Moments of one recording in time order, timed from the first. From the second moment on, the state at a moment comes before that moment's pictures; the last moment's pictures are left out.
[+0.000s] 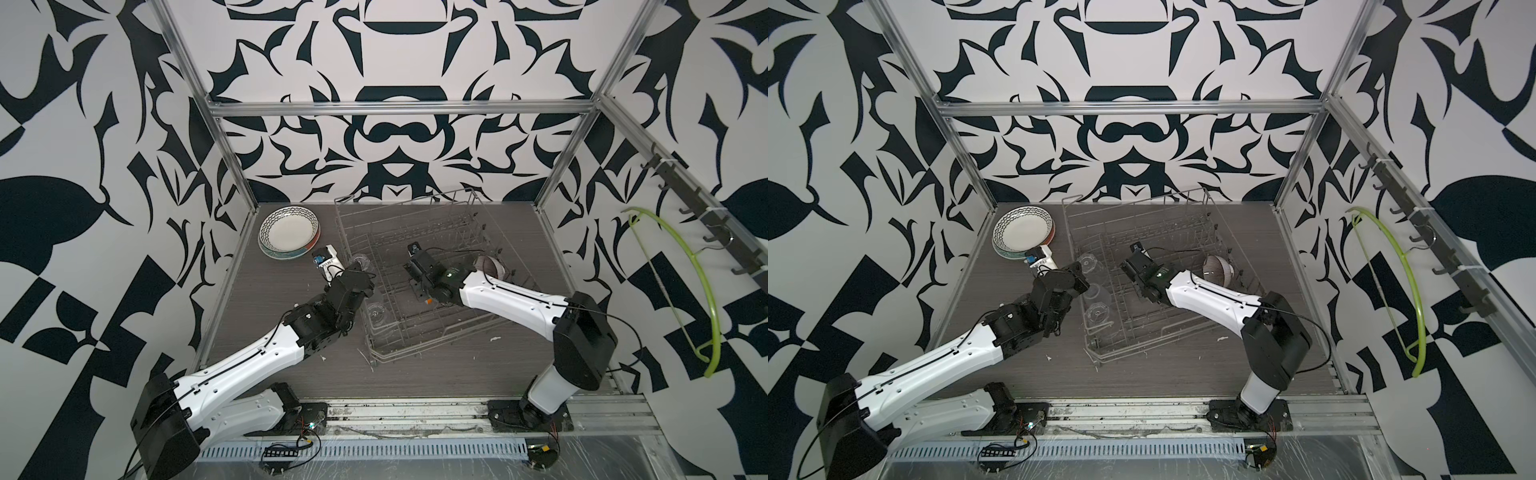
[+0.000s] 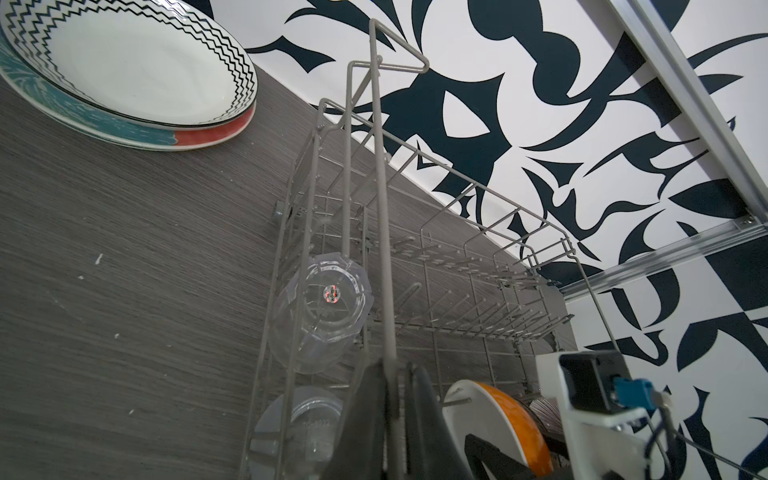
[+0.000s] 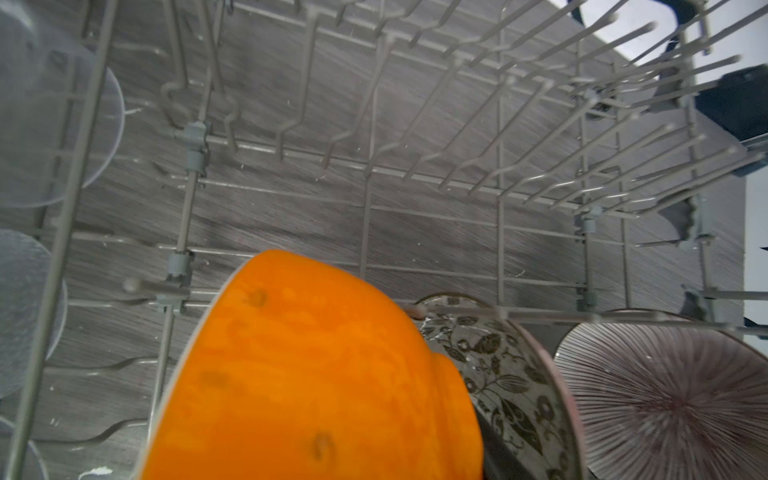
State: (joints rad) left arm -0.90 1.07 0.80 -0.20 -0.68 -0.99; right arm 0.82 1.67 1.22 -0.62 0.44 0.28
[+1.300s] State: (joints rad) left arm -0.90 1.07 0.80 -0.20 -0.68 -0.99; right arm 0.87 1.61 1.19 -0.62 0.47 0.29
